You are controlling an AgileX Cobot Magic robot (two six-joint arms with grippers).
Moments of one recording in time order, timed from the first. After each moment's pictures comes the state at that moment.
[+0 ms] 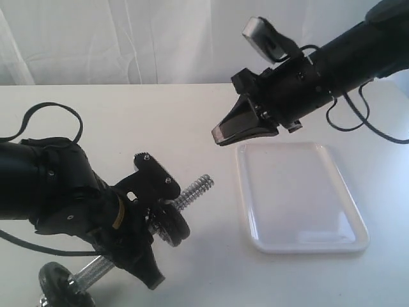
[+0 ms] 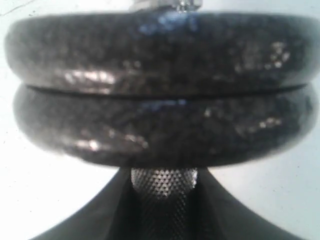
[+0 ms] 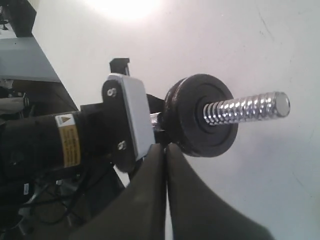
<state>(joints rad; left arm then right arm) -0.88 1.59 -0.83 0.34 0.52 -0.25 0.23 1.69 -1.27 1.01 1.22 -0.68</state>
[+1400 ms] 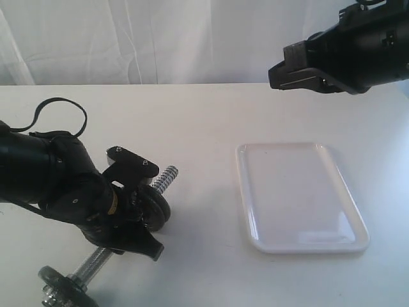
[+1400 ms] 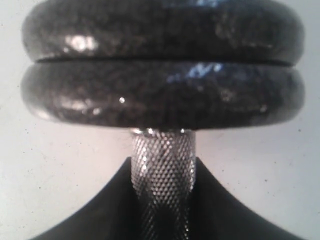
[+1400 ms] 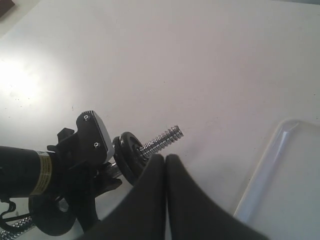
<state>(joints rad) -0.79 1.67 -0.85 0.35 0.52 -0.49 0.23 1.21 -1.06 0.84 0.78 -0.67</state>
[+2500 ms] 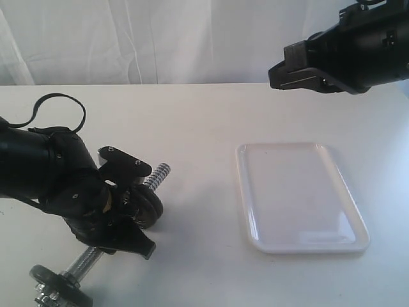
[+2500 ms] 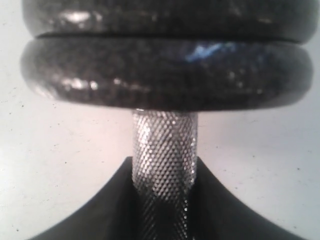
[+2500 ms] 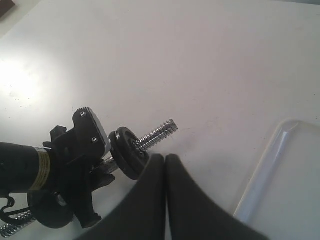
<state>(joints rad) -0.78 1.67 -0.86 0.35 0.60 -0.52 0.23 1.21 -1.06 0.84 0.78 -0.67</state>
